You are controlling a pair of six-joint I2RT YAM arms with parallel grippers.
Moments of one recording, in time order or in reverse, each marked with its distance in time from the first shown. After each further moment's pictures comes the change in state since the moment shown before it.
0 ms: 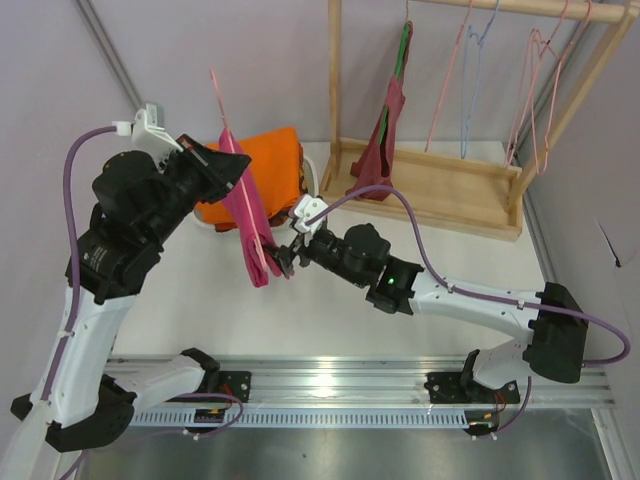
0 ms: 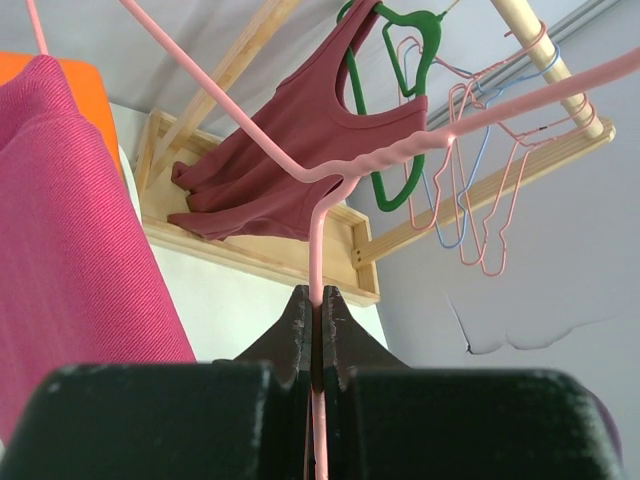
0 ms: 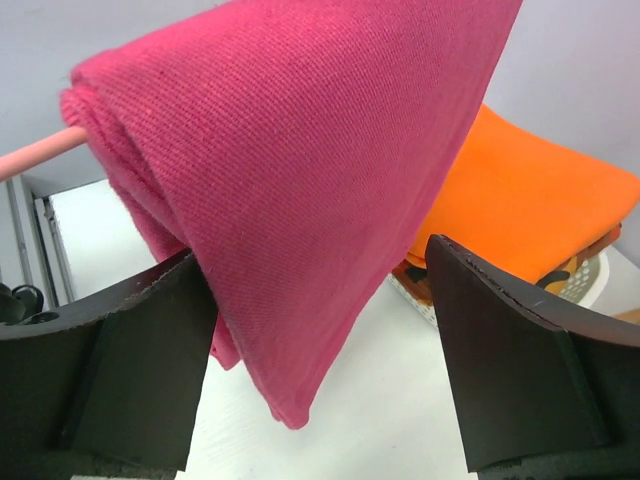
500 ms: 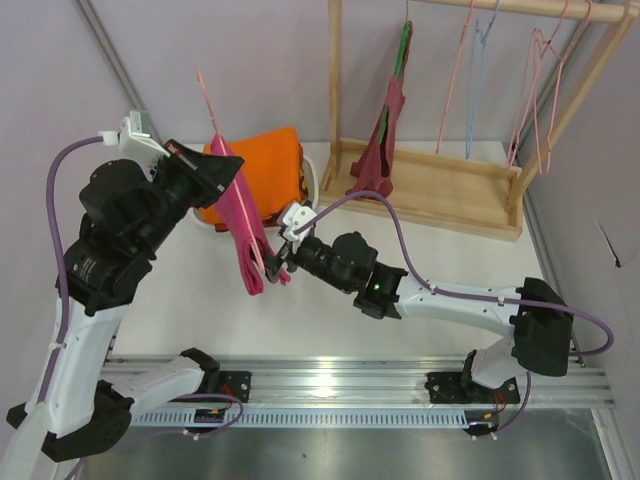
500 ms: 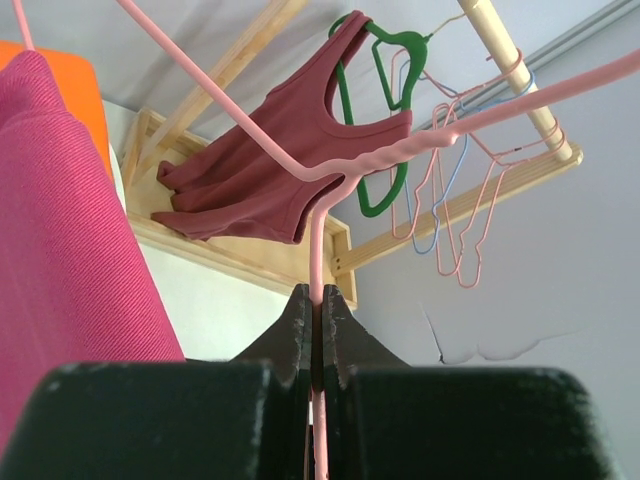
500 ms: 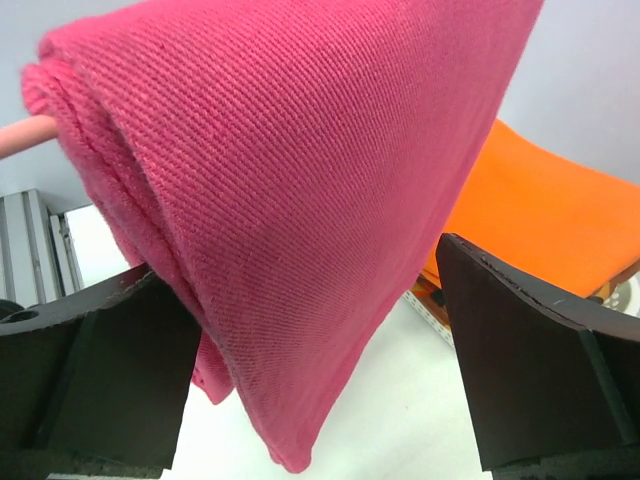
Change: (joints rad) left arm 0.000 -0.036 -0.004 -0.010 -0.019 -0.071; right arm 0.043 0.072 0.008 0.109 0.023 -0.002
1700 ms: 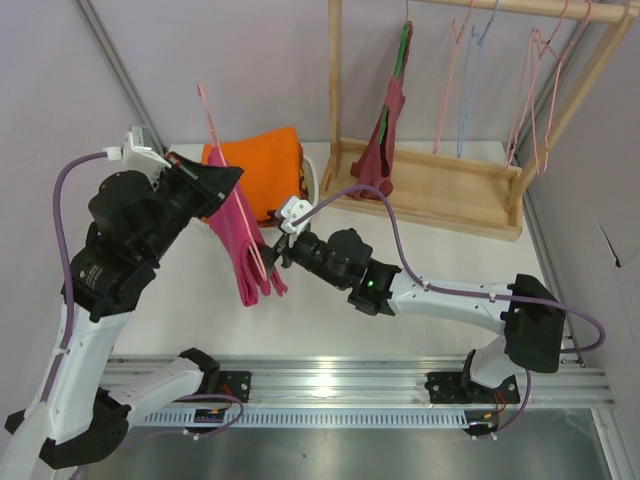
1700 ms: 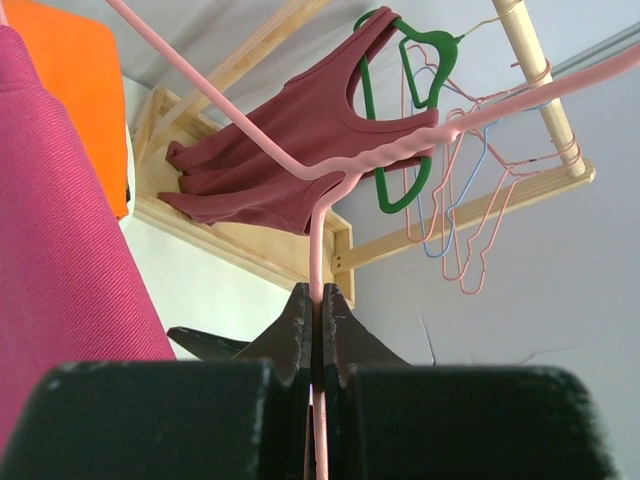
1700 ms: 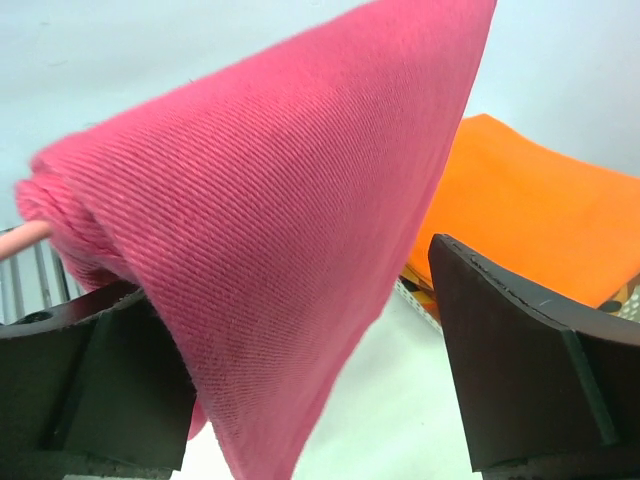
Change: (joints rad) left arm 0.002 -0.058 -0.105 0.011 -0.034 -0.071; right arm 0.000 0.050 0.037 0.039 0.025 0.055
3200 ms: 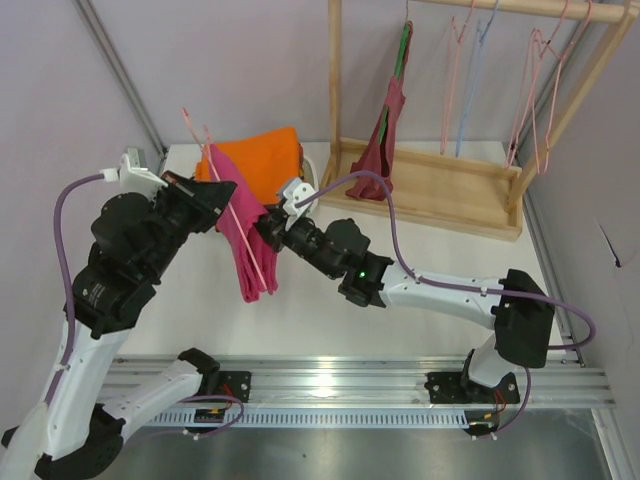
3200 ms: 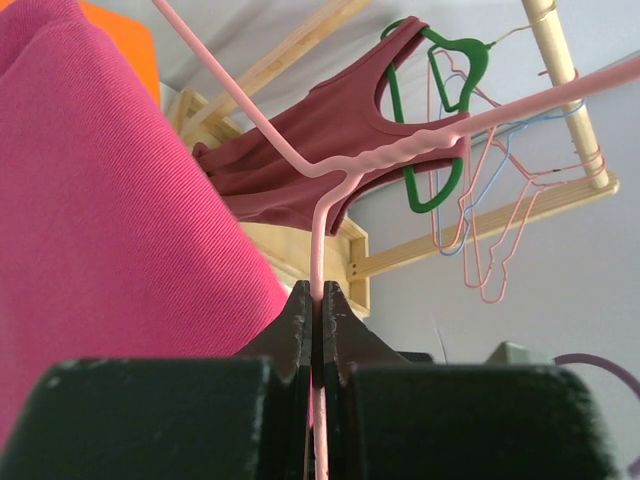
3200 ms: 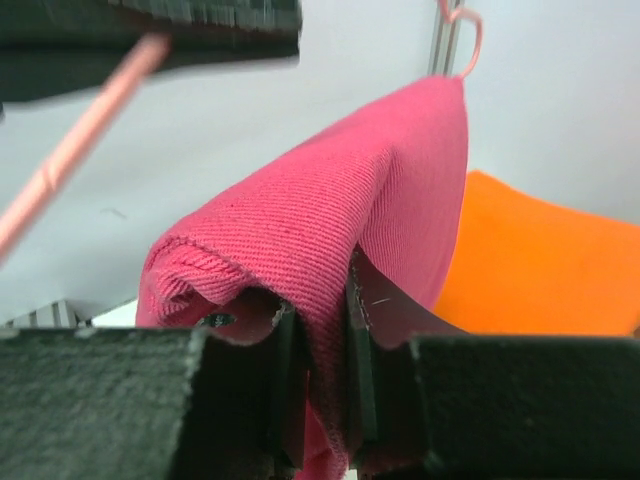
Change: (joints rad) left arm 0.000 -0.107 -0.152 0.042 -0.055 -0.014; right arm -0.020 0.051 0.090 0.075 0.019 0.056
